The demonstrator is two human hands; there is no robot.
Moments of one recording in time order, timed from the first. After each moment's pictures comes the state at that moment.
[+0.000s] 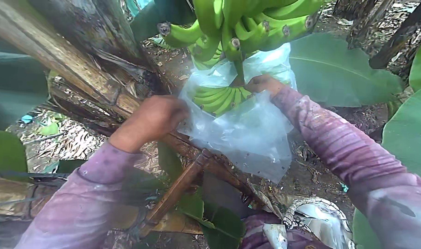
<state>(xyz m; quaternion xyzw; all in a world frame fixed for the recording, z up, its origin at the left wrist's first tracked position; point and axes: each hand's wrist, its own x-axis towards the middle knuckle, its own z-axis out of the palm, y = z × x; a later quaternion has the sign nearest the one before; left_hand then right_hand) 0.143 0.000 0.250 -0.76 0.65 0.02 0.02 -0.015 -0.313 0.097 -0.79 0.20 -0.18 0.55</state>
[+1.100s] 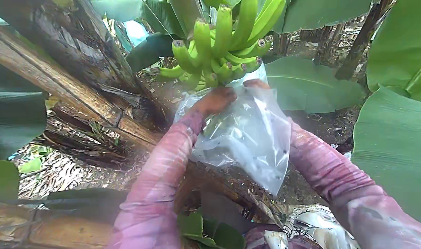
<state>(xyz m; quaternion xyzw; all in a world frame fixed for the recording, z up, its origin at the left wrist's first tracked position) 0.093 -0.177 0.211 -0.69 0.69 0.17 -0.13 -0.047 -0.288 0.123 -0.66 0.26 -0.46 0.54</state>
